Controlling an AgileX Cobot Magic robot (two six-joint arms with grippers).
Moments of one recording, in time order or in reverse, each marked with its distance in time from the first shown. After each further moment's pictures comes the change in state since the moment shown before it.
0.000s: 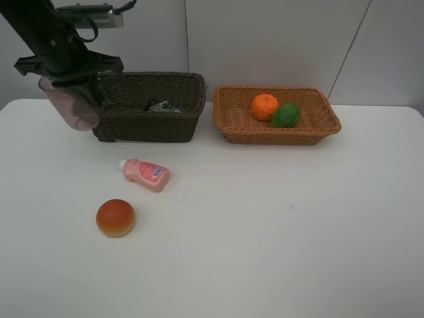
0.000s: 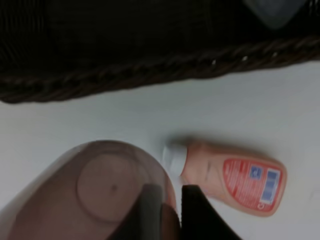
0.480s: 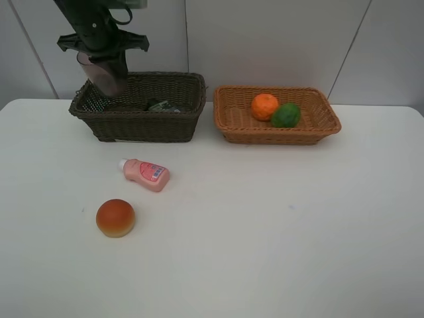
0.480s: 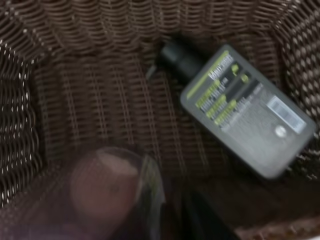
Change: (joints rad) left arm 0.000 0.305 -0.384 0.035 -0.021 0.007; right arm 0.000 0.000 0.000 0.000 0.000 0.000
